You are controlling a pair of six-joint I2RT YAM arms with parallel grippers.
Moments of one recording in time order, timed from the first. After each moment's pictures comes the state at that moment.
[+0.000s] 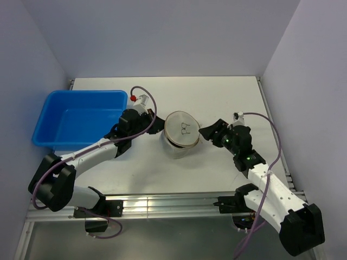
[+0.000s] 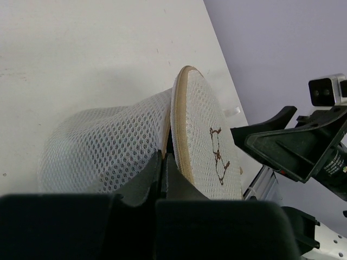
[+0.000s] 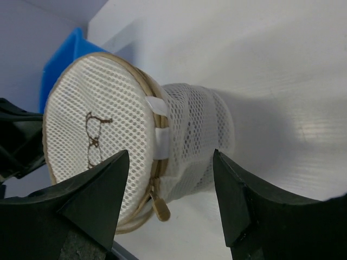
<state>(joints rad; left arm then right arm) -0.61 1.37 0.76 0.36 0.22 -0.77 0.33 0.81 0.43 0.03 -0.12 0.85</state>
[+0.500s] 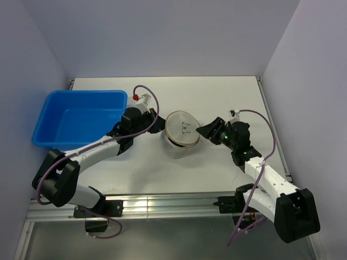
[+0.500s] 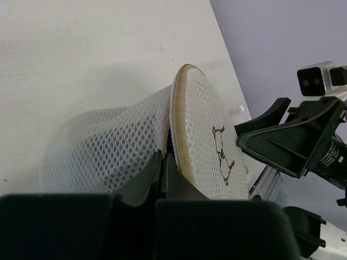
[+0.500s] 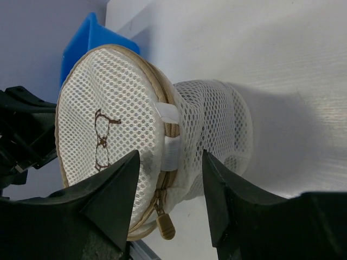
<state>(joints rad) -0.61 1.42 0.79 0.36 0.24 -0.75 0.25 0.97 0.42 0.22 -0.33 0.89</state>
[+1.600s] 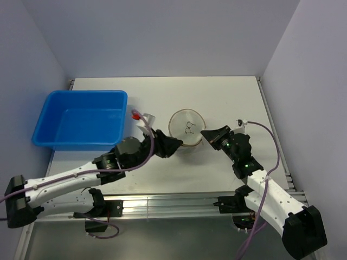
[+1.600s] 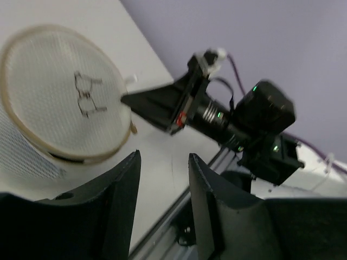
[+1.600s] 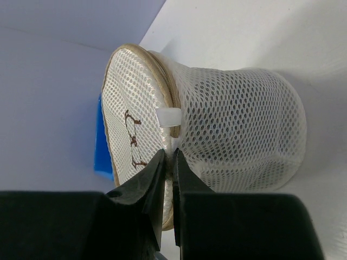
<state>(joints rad) -1.08 0.97 0.77 0.17 -0.24 -0.71 0.35 0.77 0.29 0.26 -0.10 1.12</state>
